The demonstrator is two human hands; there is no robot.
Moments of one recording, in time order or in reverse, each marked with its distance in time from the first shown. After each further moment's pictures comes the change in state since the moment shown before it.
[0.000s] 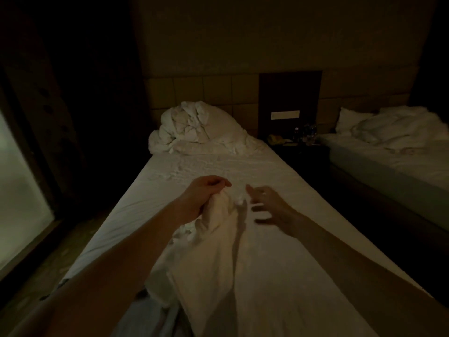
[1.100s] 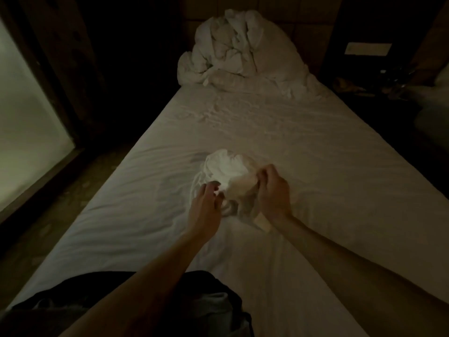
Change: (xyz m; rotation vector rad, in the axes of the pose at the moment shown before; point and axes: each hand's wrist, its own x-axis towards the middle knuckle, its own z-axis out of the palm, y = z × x) left_hand 0.125 -0.312 -0.140 0.648 0.483 0.084; right_hand 0.257 0.133 0.203 -0.437 0.313 -0.574
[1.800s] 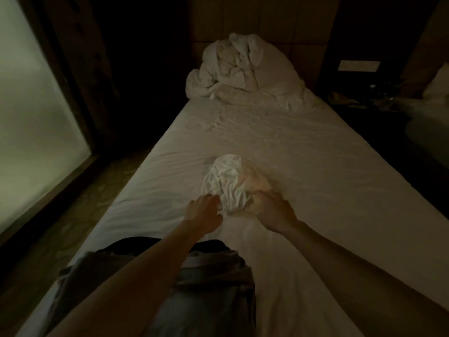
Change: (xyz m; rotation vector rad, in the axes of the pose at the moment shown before) left_hand -0.042 0.044 -0.079 0.621 -0.435 -0.033; right_hand -0.059 -0.027 -0.053 -0.575 -0.634 0.036
